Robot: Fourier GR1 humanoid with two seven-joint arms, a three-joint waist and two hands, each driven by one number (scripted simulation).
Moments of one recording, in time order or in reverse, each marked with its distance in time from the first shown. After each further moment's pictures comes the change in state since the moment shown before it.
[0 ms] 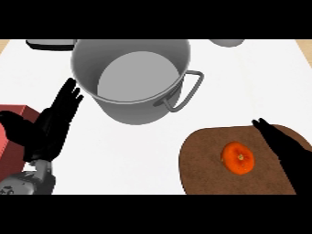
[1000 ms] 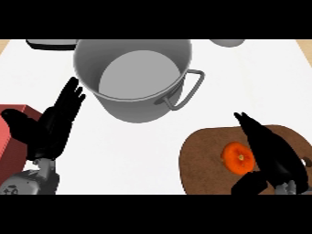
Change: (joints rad) left arm -0.009 -0.048 0.023 -0.003 -0.049 -0.027 0.024; right arm -0.091 0.203 0.039 0.308 0.164 0.078 -0.011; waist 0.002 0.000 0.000
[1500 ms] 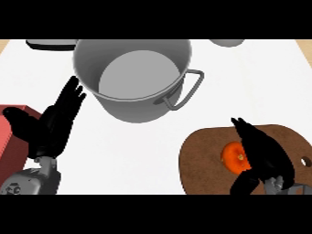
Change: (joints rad) left arm -0.011 -0.021 0.020 0.015 -0.016 -0.015 -0.003; right arm 0.011 0.054 0.006 0.099 0.069 0.060 -0.017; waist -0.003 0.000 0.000
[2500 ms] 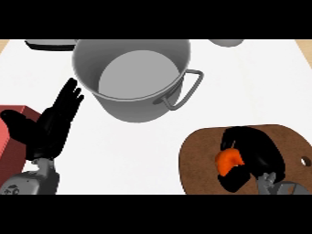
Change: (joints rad) left arm 0.020 -0.035 0.052 0.004 -0.026 -0.061 -0.011; right arm 0.024 0.133 -0.079 0.042 0.179 0.032 -0.212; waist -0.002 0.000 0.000
